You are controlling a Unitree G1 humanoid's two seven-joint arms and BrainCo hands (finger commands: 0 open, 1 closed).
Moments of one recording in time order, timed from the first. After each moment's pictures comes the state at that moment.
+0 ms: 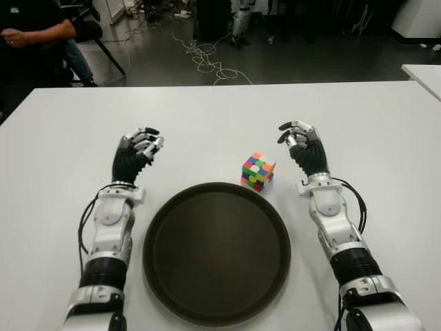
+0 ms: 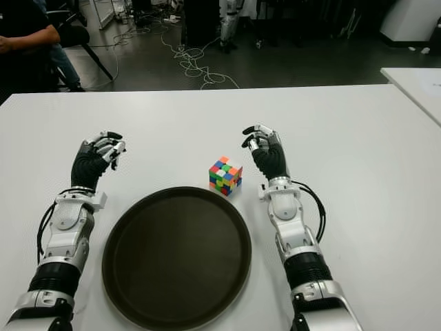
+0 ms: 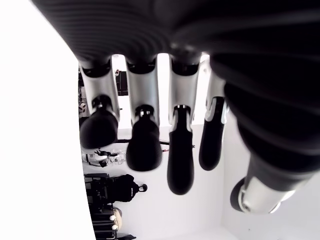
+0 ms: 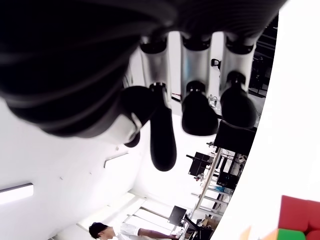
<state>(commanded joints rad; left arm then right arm) -0.35 0.09 0.15 0.58 -0.11 -0.40 -0.13 -0.39 -0.06 0.03 0.55 -0.18 -0.35 -0.16</state>
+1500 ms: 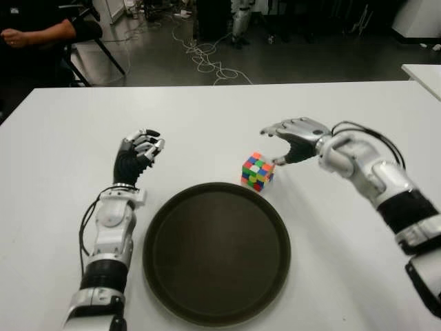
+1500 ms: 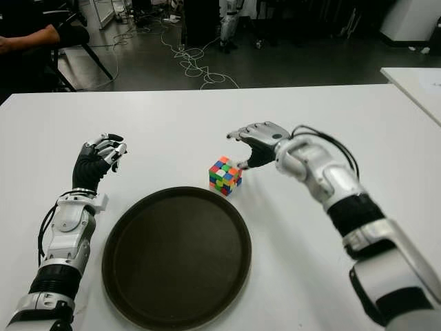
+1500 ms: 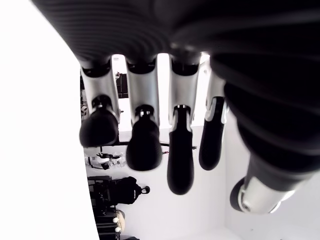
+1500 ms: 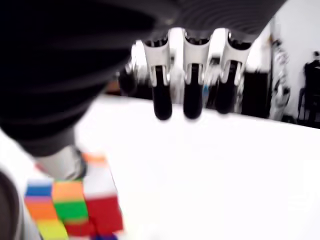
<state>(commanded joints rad) -0.33 0.09 0.13 0.57 -0.07 -0.41 -0.08 -0.77 -0.51 0.51 0.53 -0.87 -0.27 0.34</state>
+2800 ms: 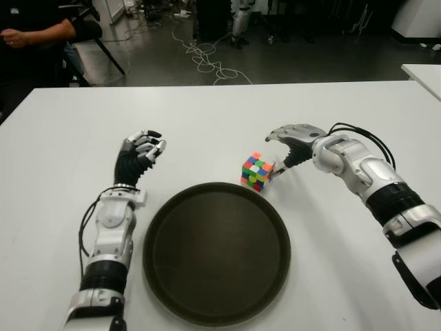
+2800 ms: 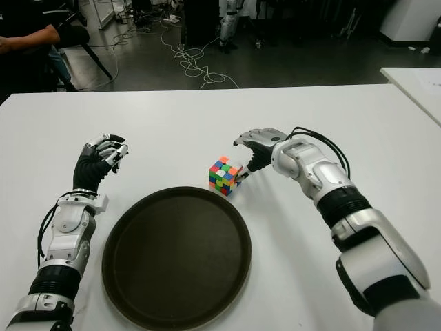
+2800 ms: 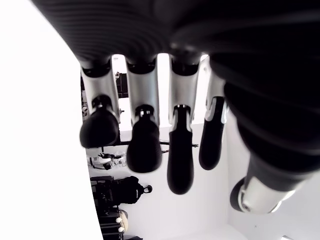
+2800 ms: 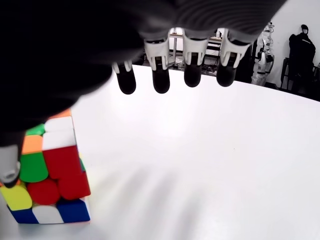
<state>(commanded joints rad) -0.33 0.09 0.13 0.55 -0.08 -0.40 -0.11 -0.83 -0.42 0.55 0.77 -0.86 -0.23 0.25</state>
